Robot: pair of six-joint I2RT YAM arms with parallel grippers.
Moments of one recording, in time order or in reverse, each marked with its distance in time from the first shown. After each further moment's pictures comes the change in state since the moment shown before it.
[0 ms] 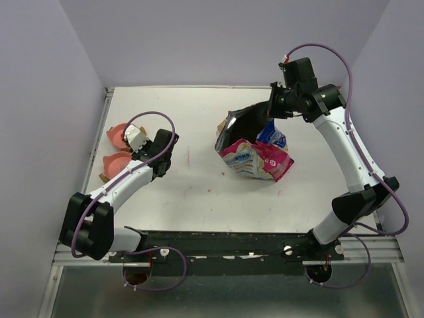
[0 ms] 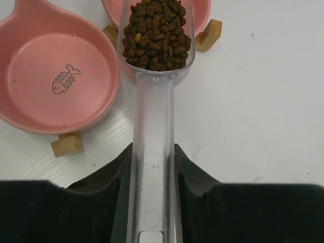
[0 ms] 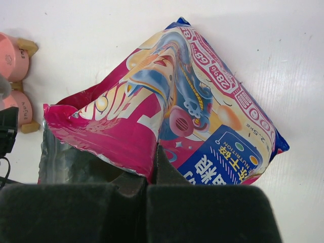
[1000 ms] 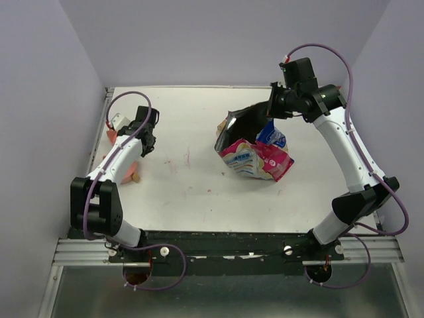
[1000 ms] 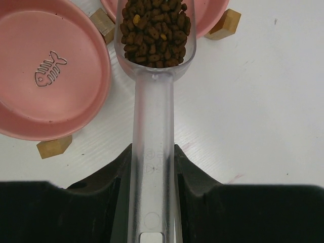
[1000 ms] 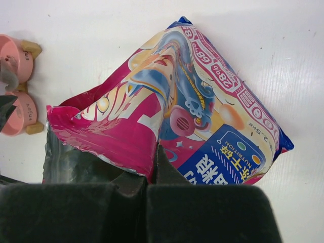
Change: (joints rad) left arm 0.229 0.166 0.293 -0.271 0.349 -0.038; right arm 0.000 -0.002 -0.004 0.005 -0.005 0.019
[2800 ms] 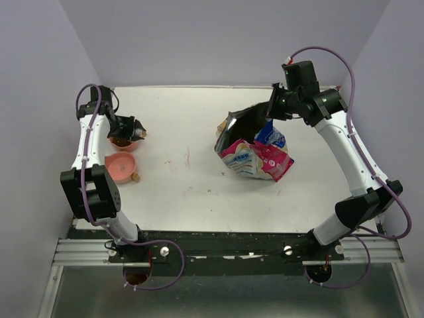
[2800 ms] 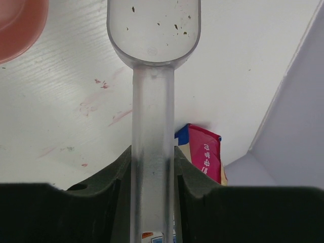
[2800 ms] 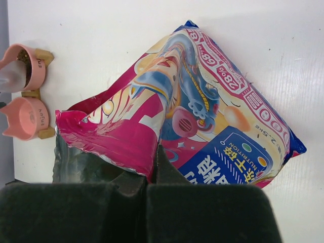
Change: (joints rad) left arm 0.363 0.161 0.381 -0.331 0.790 -0.105; right arm -0.002 -0.042 -0.079 0.076 -0.016 0.043
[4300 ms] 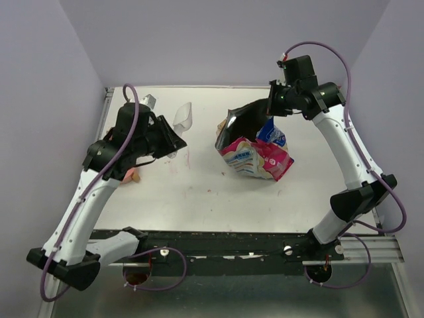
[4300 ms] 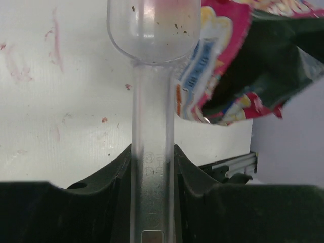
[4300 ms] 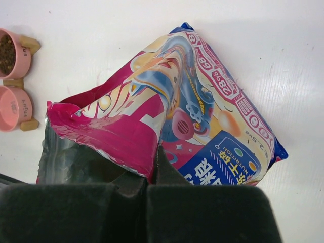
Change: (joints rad) left arm -0.586 -0.523 -0.096 0.053 -0.130 0.400; right arm -0.004 0.071 0.107 -0.068 -0.010 -0.086
